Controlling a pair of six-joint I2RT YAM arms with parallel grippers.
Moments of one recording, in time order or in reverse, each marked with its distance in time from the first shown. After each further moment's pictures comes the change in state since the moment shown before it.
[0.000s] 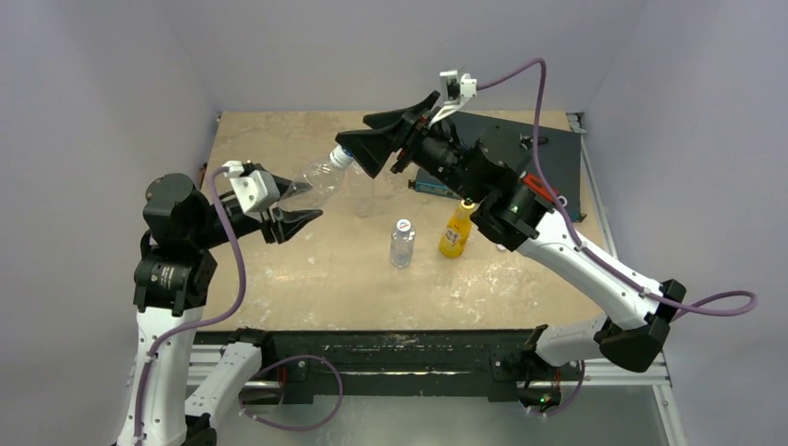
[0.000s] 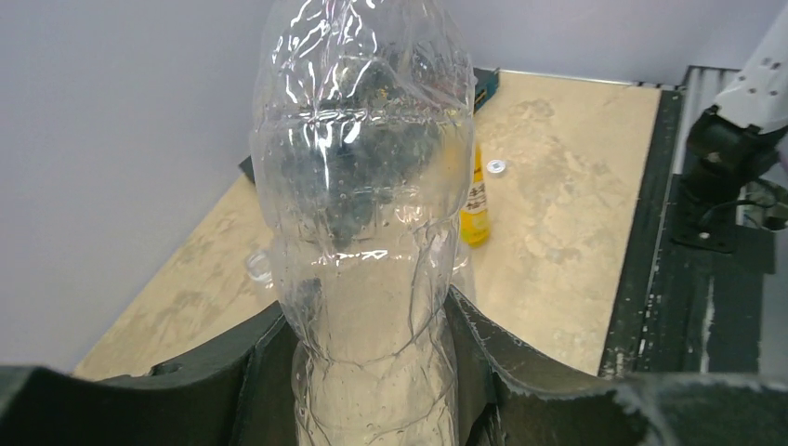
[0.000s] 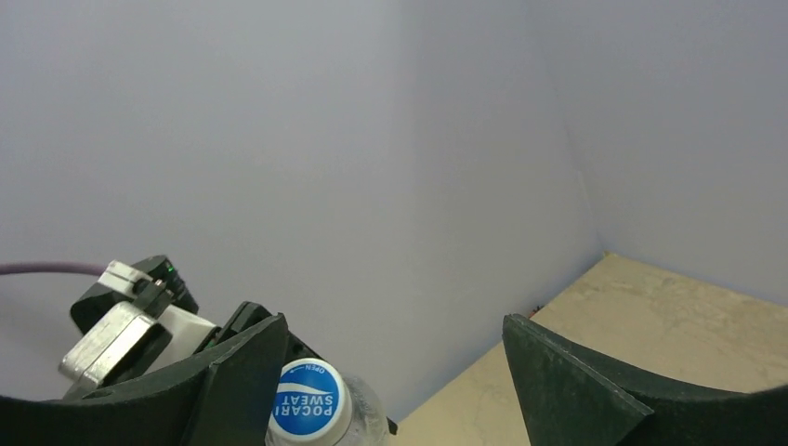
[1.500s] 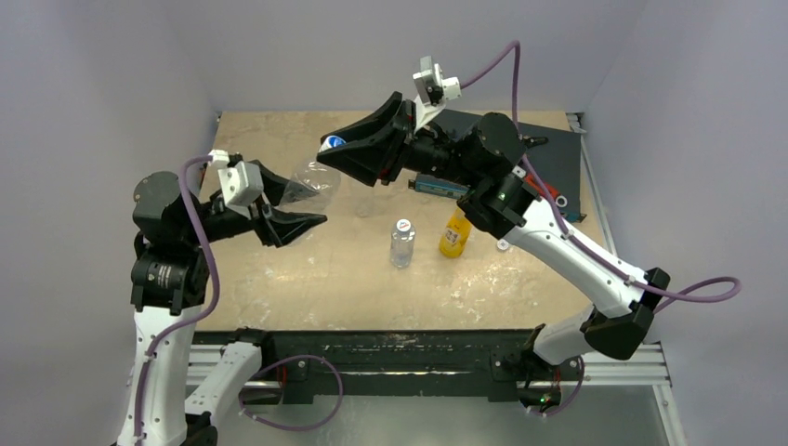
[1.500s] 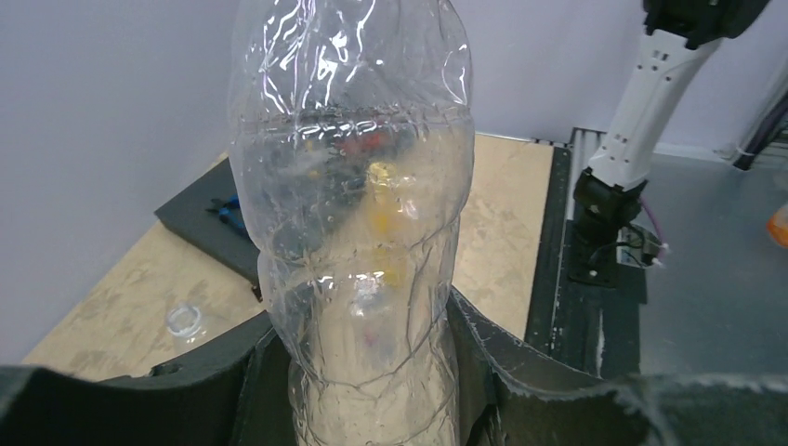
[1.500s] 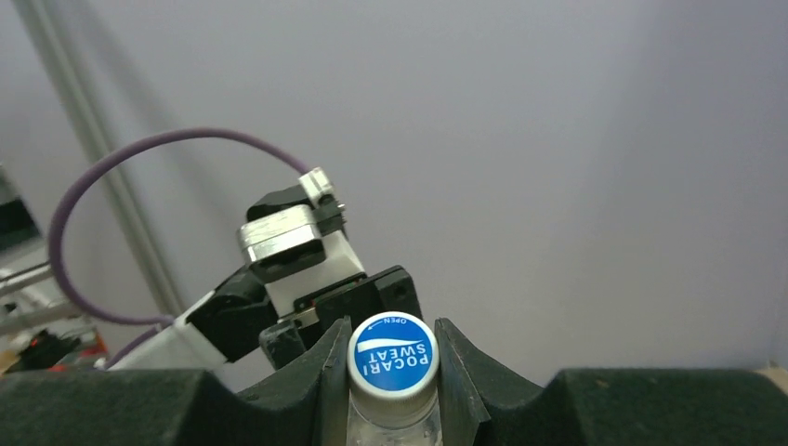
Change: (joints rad) left arm 0.008 0.009 0.010 0.124 0.102 -0.216; right arm 0.022 0.113 0.135 0.091 -0.366 -0.041
